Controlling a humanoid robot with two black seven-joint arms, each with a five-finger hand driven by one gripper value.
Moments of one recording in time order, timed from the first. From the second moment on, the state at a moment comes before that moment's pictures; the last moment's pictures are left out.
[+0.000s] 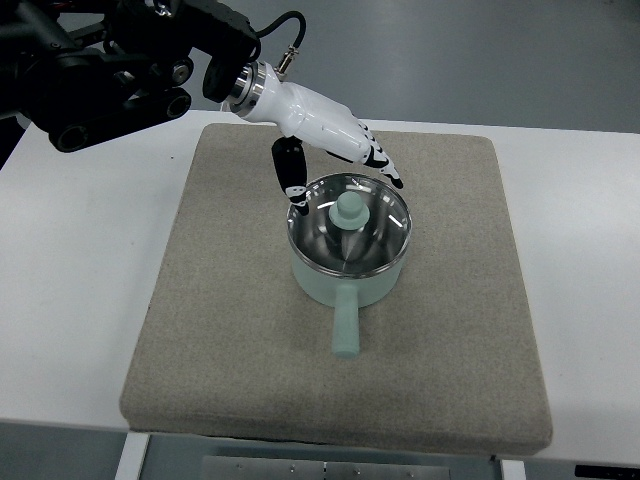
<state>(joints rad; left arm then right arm) -1.67 0.36 0.22 -1.05 1.45 -0.33 -0.61 0.03 0.00 -0.05 0.15 0.04 -0.04 0.10</state>
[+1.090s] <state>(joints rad) -1.67 0.35 0.22 -1.04 1.50 -0.37 -0.61 0.03 0.00 -0.05 0.15 0.04 -0.04 0.10</state>
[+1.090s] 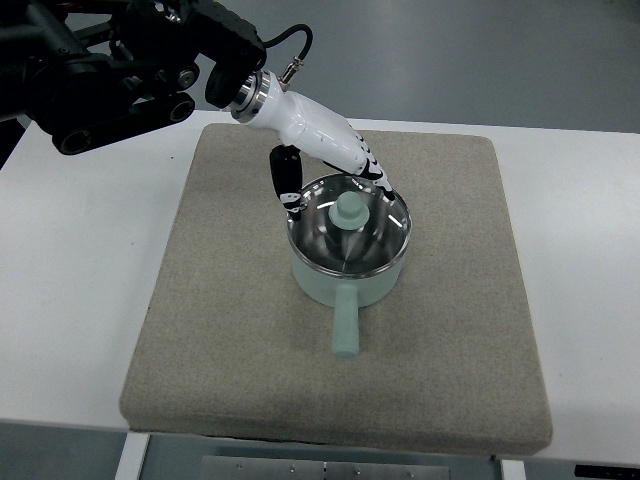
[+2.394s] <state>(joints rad) -1.66 0.32 0.22 -1.02 1.53 -0.35 -0.61 0.03 0.00 -0.05 0.15 0.04 -0.04 0.10</state>
